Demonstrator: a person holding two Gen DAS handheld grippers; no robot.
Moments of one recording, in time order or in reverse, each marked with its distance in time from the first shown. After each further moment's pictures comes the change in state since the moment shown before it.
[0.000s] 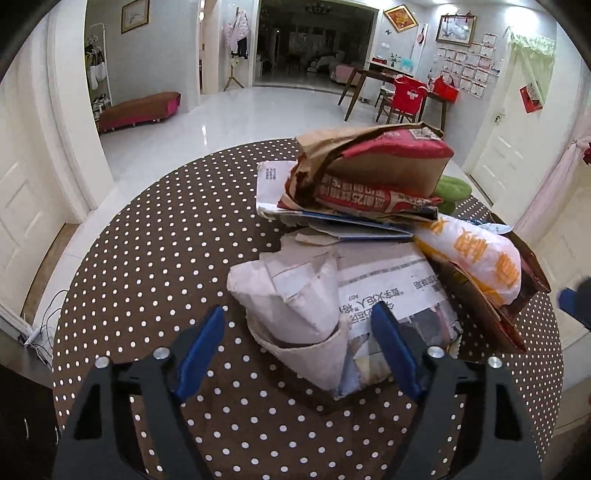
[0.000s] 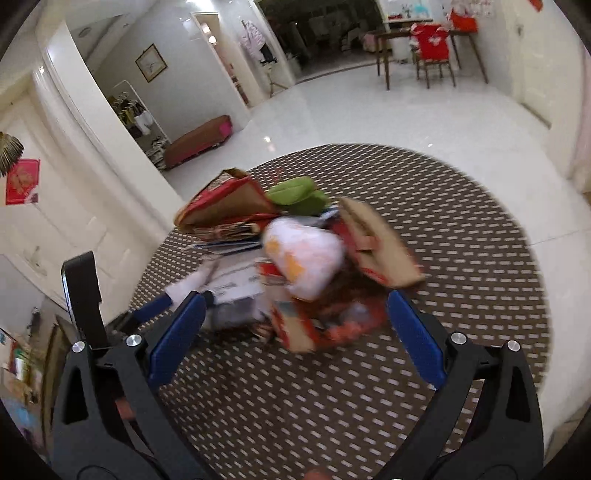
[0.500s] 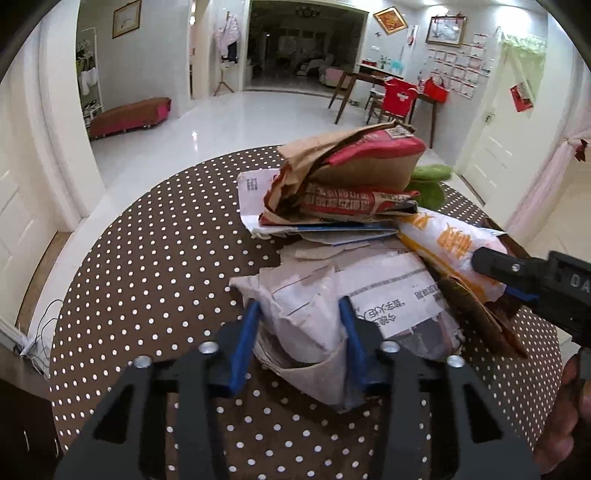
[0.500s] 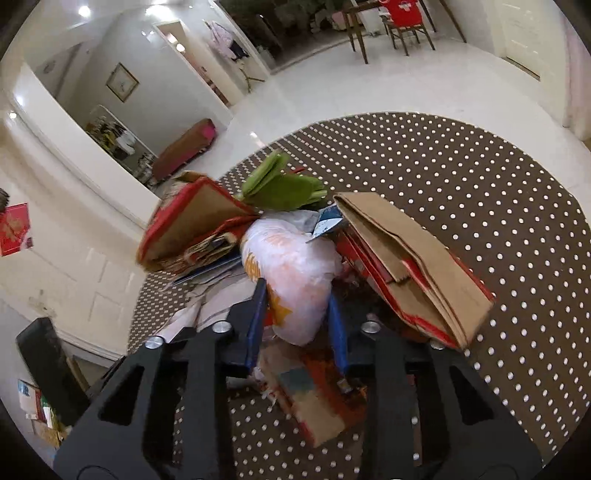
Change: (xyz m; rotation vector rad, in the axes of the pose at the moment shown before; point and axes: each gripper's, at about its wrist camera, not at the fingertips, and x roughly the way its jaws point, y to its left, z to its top) left arm 0.008 0.002 0.014 0.026 -0.019 -0.040; right arm 0.055 -0.008 0.013 0.152 0.023 0.011
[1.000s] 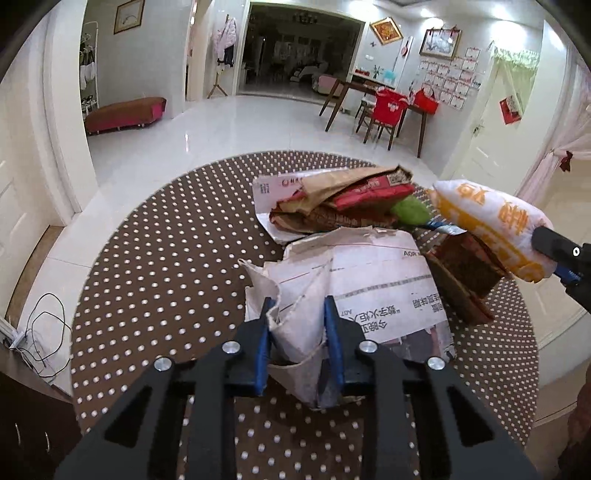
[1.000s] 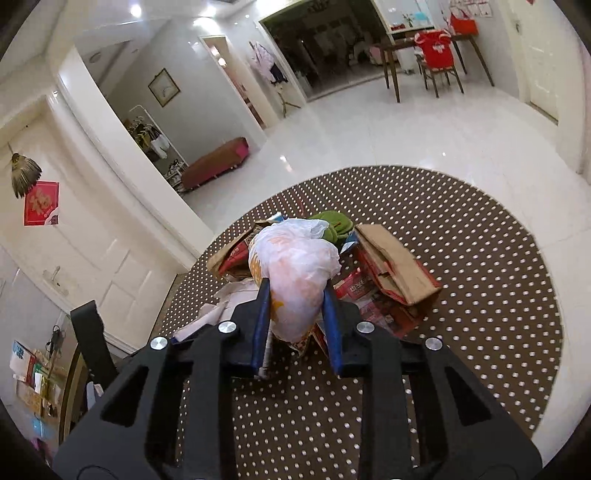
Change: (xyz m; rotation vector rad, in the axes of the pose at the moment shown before) left arm -0.043 0.023 -0.021 -0.030 -0.037 -0.064; right arm -0.096 0.017 -0.015 -0.129 -0.113 0.065
